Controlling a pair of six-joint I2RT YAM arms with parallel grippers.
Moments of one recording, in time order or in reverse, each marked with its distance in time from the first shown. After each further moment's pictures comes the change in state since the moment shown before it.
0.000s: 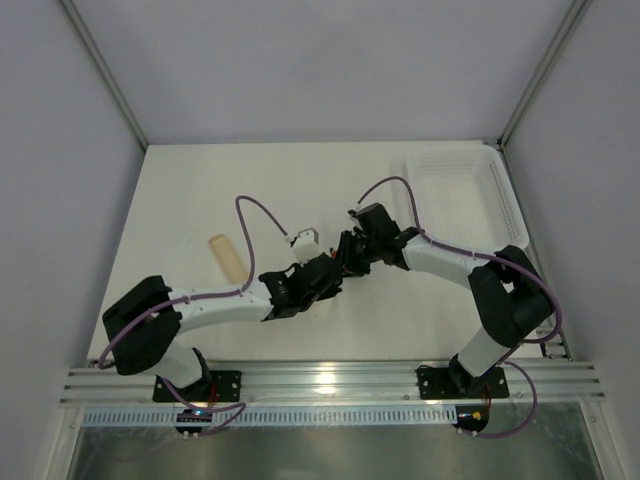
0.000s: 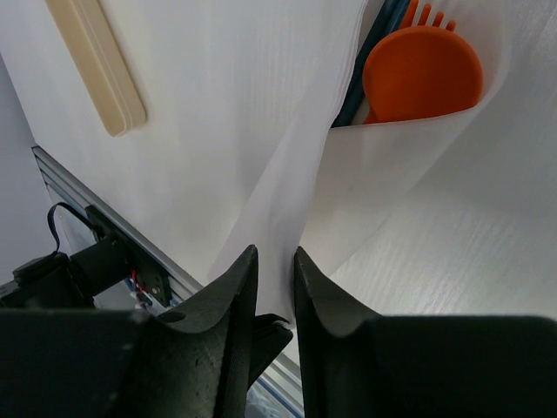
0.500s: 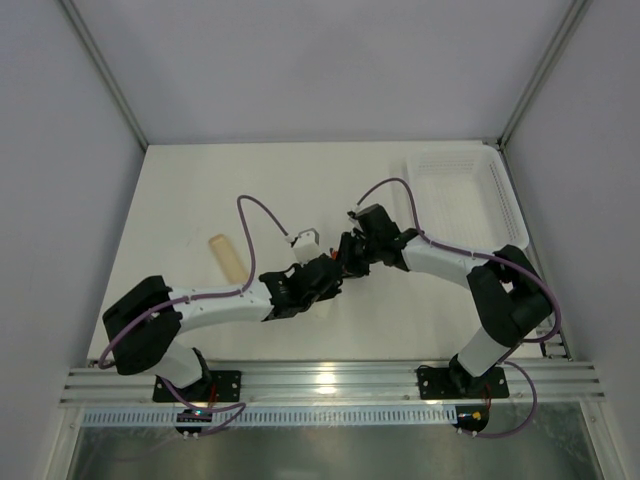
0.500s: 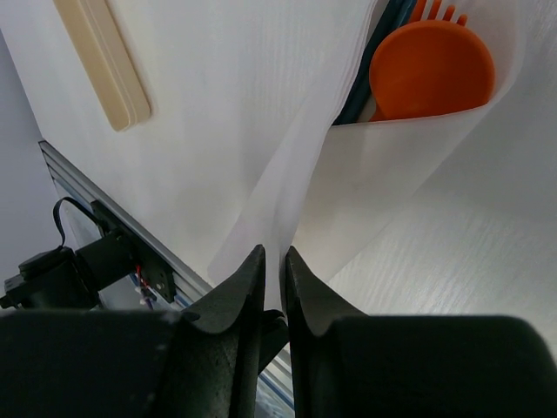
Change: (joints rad) left arm -0.002 0.002 0.000 -0.013 0.000 0.019; right arm 0.002 0.004 -0.010 0.019 -0.022 0.008
